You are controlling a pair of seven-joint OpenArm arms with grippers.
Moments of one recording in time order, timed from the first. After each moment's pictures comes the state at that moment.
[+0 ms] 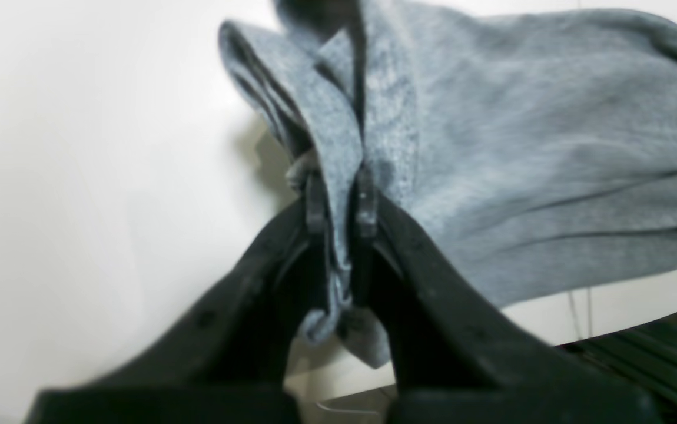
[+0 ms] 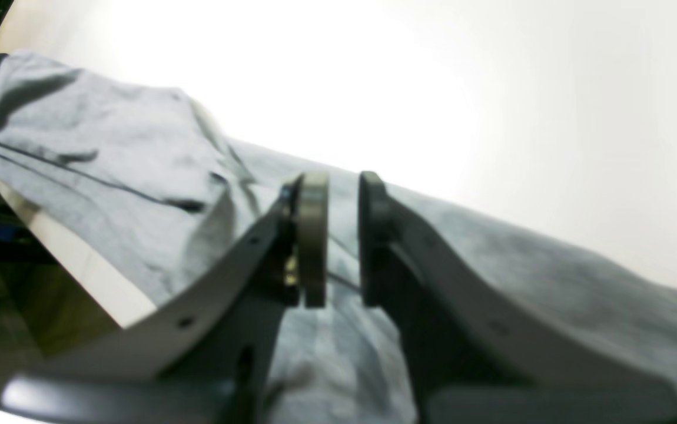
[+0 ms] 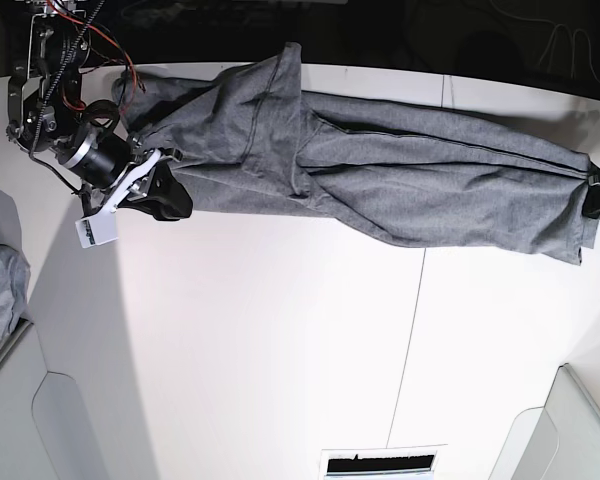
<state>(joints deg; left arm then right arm) 8.2 -42.6 -22.5 72.5 -47.6 -36.2 52.7 -9.5 9.7 9.7 89.5 38.2 33.7 -44.3</state>
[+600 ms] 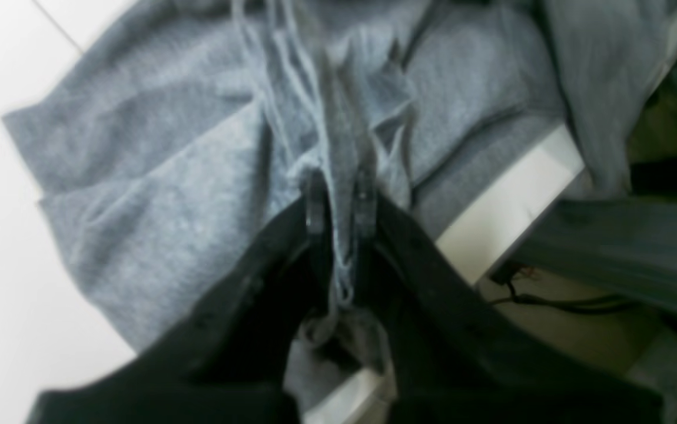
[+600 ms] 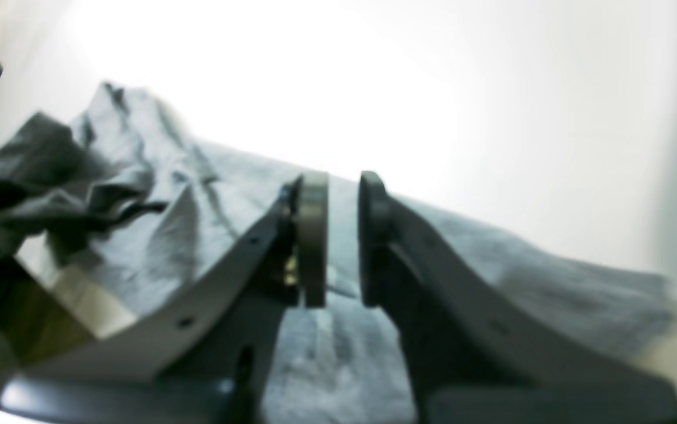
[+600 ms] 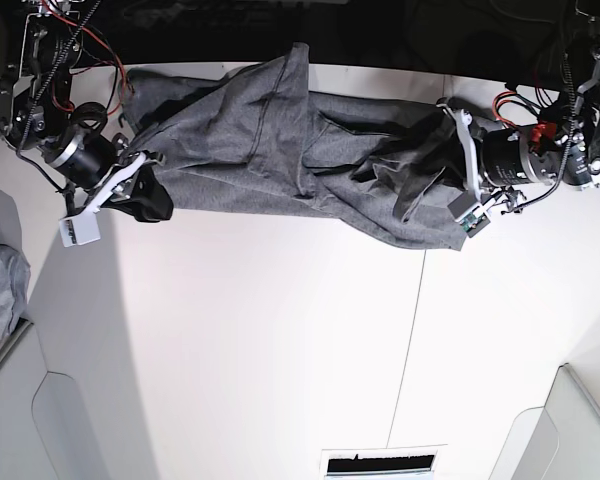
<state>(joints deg) 11.2 -30.7 5.1 98.9 -33.4 -32.2 47.2 -9.5 9.5 15.0 89.5 38.1 33.7 -45.3</state>
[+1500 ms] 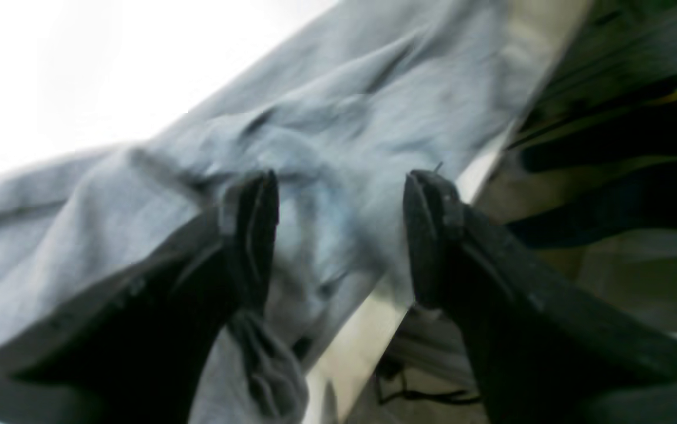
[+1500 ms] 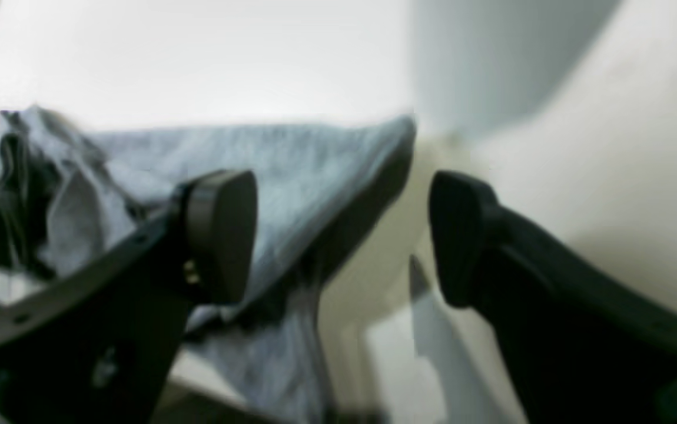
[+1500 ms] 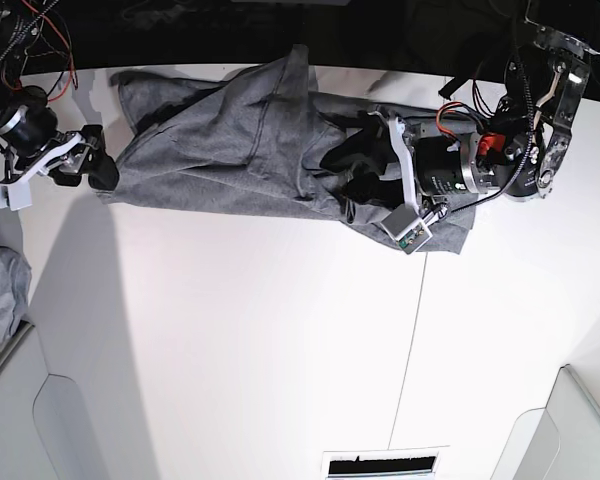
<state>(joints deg) 6.1 -23.4 11.2 97.4 -49.0 -37.6 52.0 -15.0 10.8 27.7 88.3 41.1 33.0 -53.2</state>
